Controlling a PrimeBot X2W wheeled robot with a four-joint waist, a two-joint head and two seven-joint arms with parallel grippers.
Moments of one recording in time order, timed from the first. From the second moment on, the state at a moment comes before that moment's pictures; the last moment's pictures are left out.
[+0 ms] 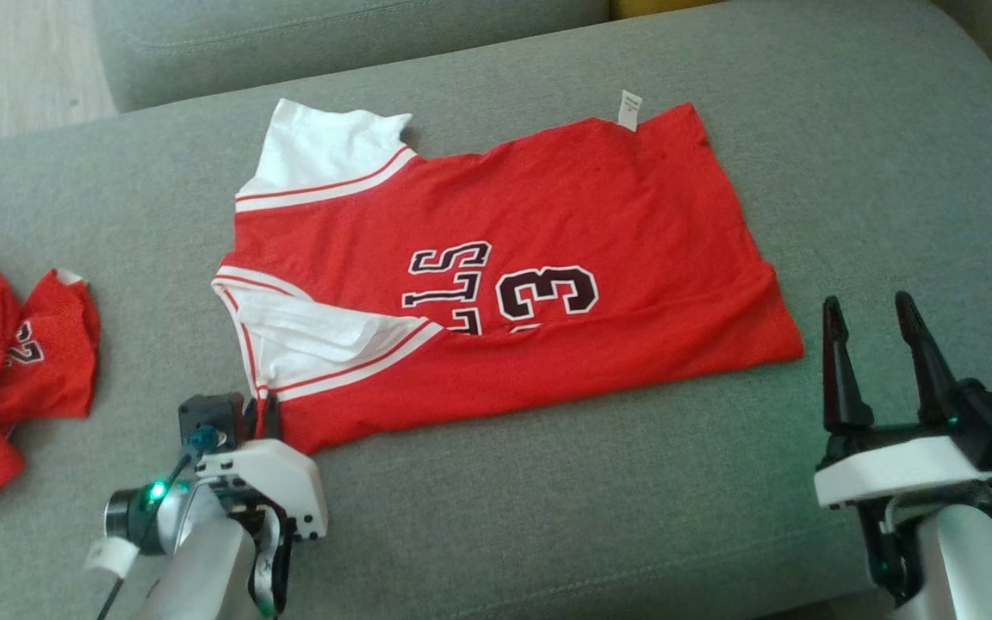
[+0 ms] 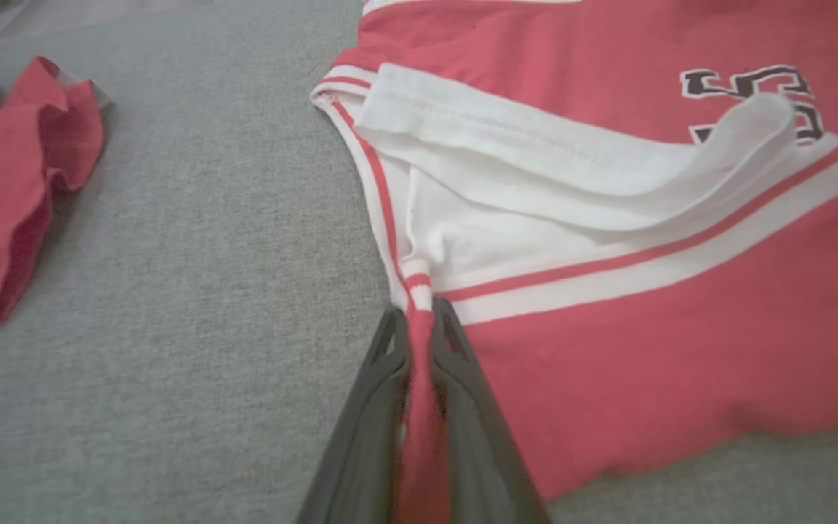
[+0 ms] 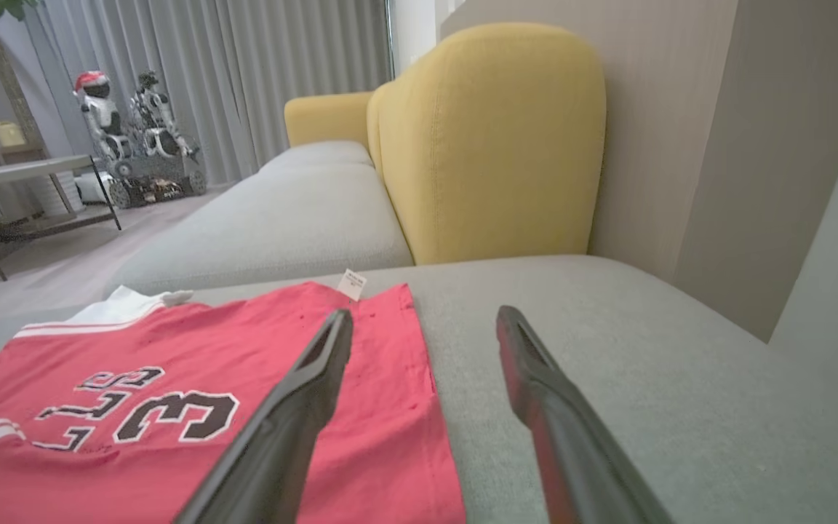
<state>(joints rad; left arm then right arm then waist) -0.30 0.10 -0.30 0.73 -0.27 0.19 -0.14 -0.09 -0.08 -0.03 0.22 0.11 0.13 -0.24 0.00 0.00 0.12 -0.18</state>
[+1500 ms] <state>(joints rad) -0.24 0.13 -0.36 0.52 -0.27 0.18 -0.20 -0.41 -0.09 -0.06 0.80 0.18 0.13 -0.02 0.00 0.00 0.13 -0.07</state>
